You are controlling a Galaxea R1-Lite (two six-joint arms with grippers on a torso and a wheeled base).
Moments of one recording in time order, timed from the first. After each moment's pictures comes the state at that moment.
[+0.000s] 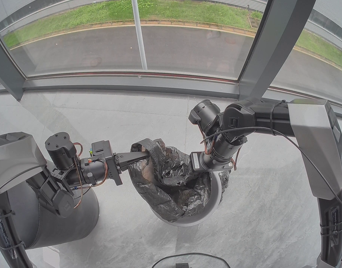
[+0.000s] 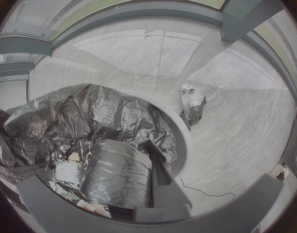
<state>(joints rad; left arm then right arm) -0.27 2.10 -0.65 -1.55 -0.97 -1.43 0.61 2.35 -2.00 0.78 -0.07 0.47</state>
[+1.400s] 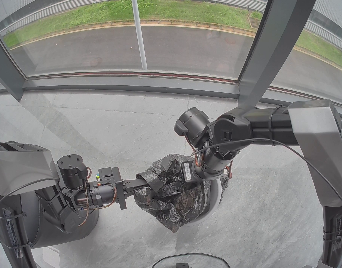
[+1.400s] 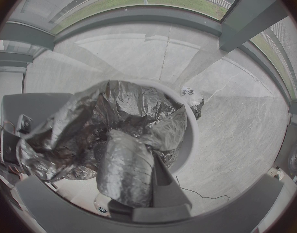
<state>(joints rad) -0.30 2.20 -0.51 -1.55 -0.90 -1.40 0.71 2.30 -1.88 0.71 -0.20 0.51</state>
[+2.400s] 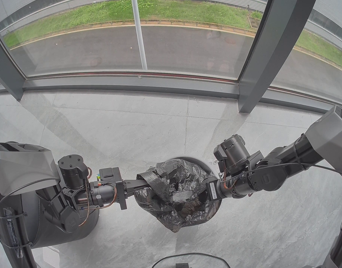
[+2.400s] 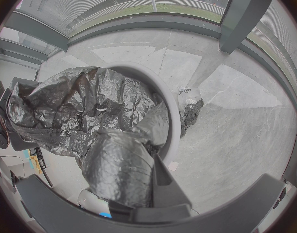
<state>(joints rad) -0.30 2.21 -0.52 -1.55 -0.91 -1.41 0.61 2.10 -1.13 -0.02 -0.12 0.32</state>
